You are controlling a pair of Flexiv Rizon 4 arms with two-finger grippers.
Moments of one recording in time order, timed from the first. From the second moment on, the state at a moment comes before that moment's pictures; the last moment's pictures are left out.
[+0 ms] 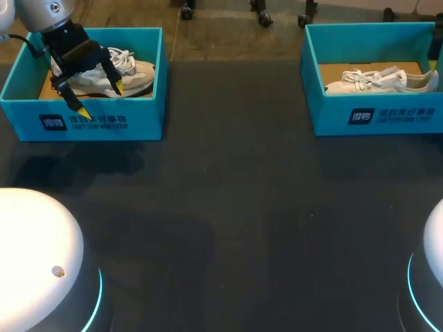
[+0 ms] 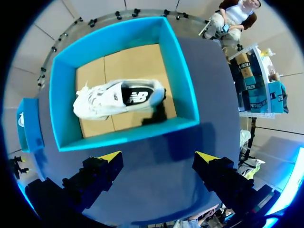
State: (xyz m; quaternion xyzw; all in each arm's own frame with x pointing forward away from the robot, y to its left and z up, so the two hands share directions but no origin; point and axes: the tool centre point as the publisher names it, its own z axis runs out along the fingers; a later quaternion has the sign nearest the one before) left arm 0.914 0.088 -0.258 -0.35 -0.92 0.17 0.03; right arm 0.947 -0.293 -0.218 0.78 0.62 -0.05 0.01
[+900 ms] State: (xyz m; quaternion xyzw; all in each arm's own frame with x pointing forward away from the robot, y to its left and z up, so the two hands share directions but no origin) left arm 0.935 0.110 -0.240 -0.43 -0.89 0.16 0.00; right arm 0.886 -0.271 -0.211 0.80 0.60 -0.04 0.01
